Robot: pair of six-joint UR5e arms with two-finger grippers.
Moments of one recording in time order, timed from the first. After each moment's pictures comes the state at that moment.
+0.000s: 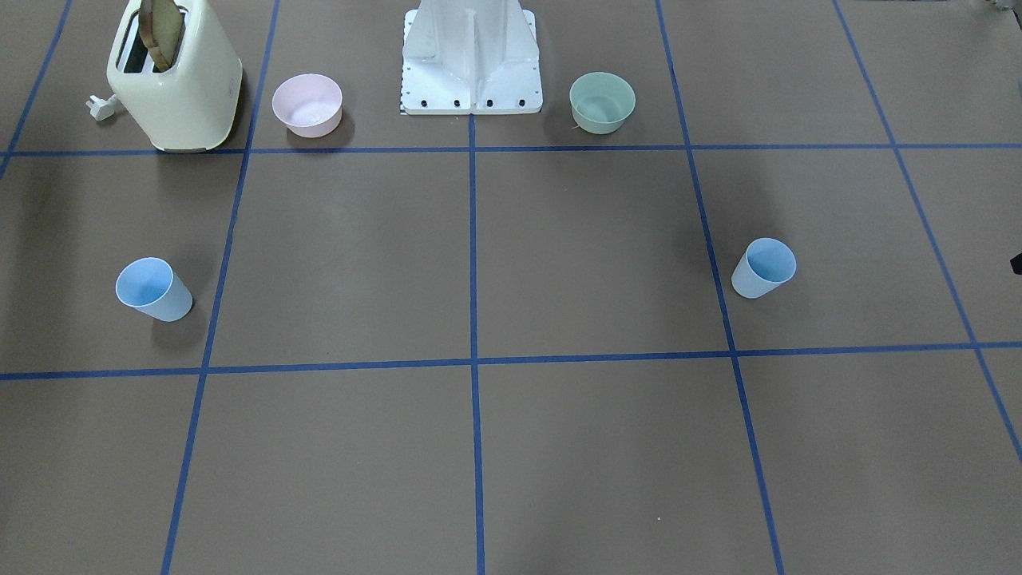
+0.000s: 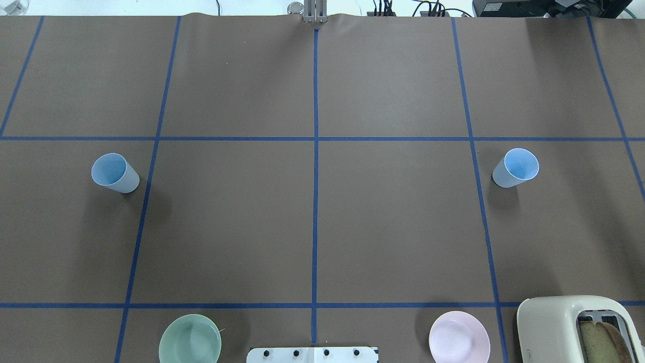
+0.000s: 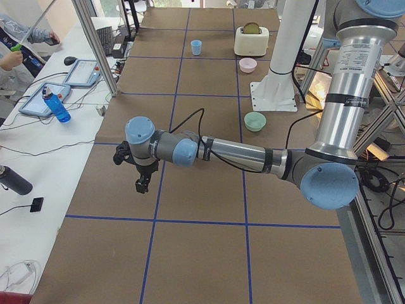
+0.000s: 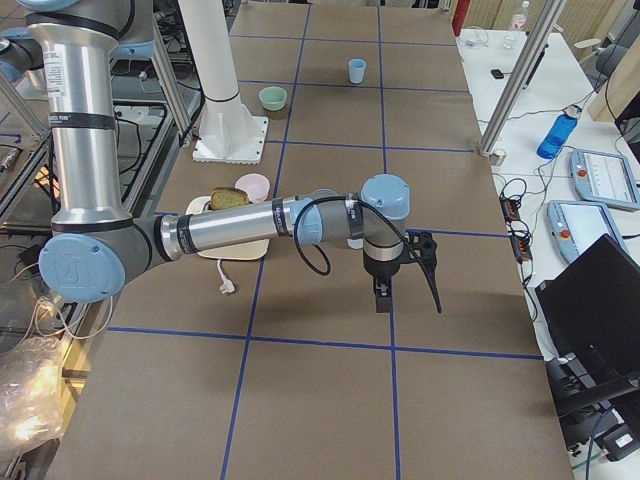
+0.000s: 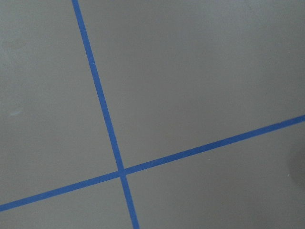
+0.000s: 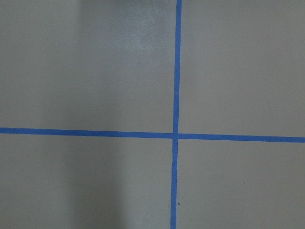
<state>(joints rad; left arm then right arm) -1.43 -1.76 -1.64 -1.69 -2.40 -0.18 1.53 -1.54 1.76 -1.62 2.27 0.11</state>
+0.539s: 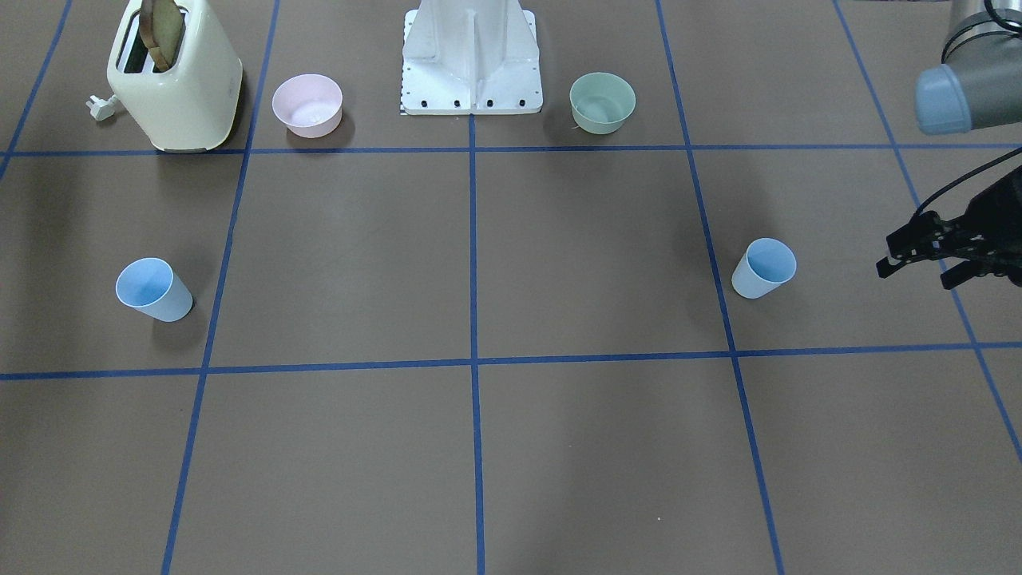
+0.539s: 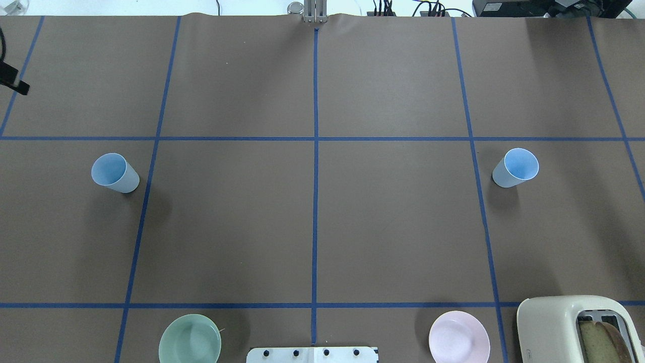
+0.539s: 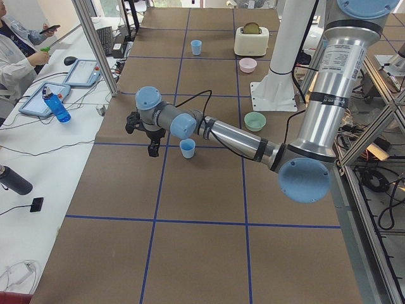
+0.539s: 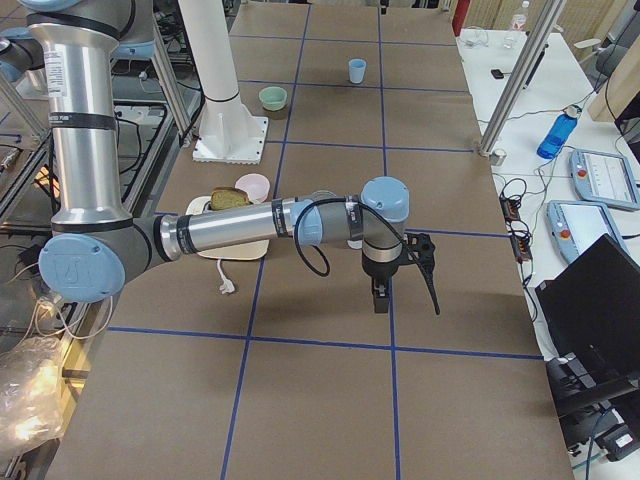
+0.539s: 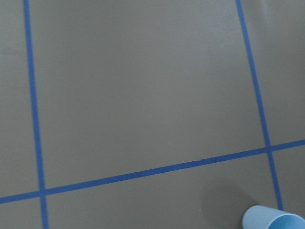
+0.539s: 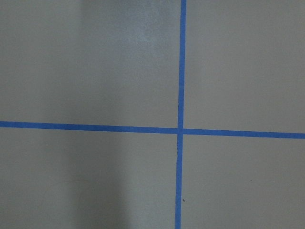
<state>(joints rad) -1.22 -1.80 -1.70 -1.76 -2.39 -0.49 1.48 -1.53 1.81 -1.63 2.32 0.12</state>
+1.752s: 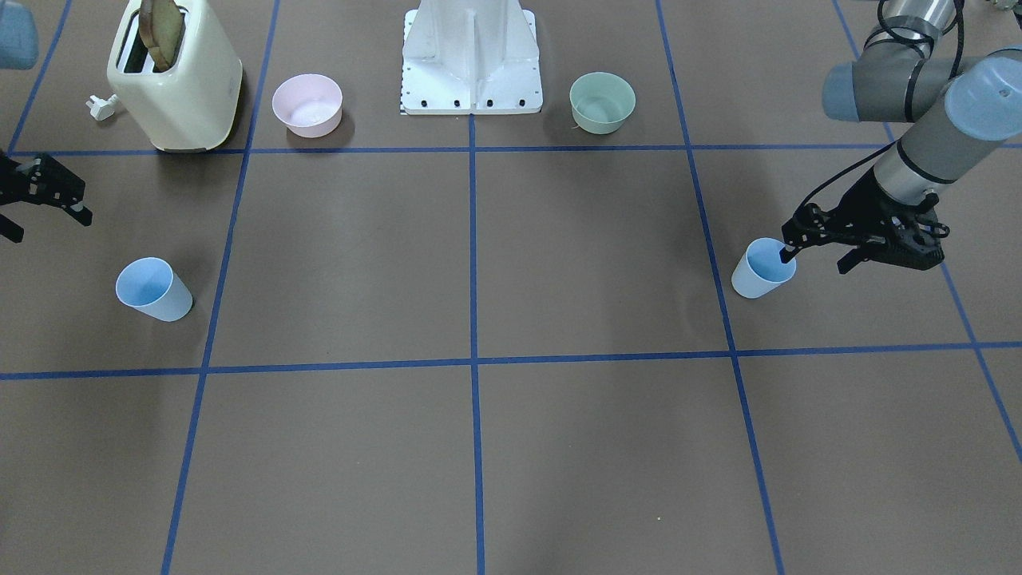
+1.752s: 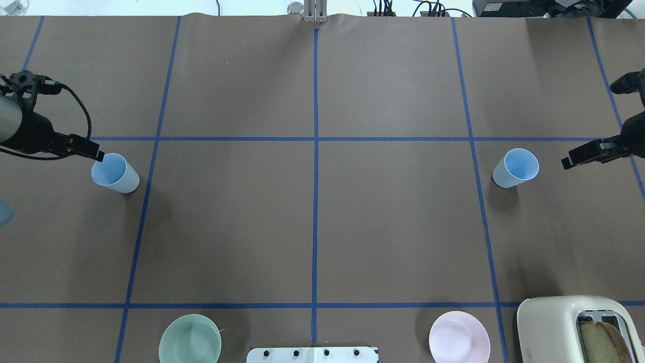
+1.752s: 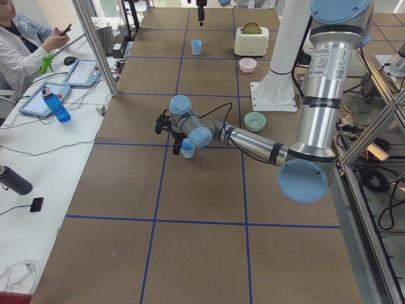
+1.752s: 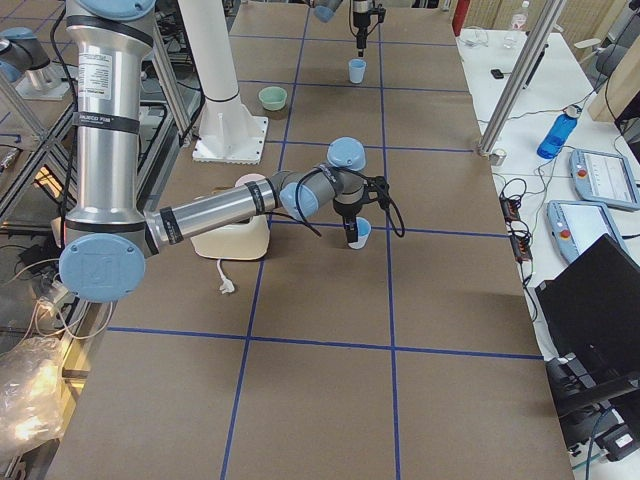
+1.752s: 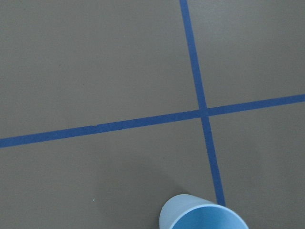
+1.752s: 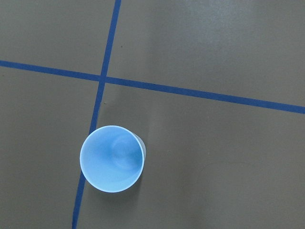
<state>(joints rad) -0.98 -1.64 -1.73 -2.09 -2.21 -0.74 1.09 -1.65 1.95 -1.26 2.28 0.56</state>
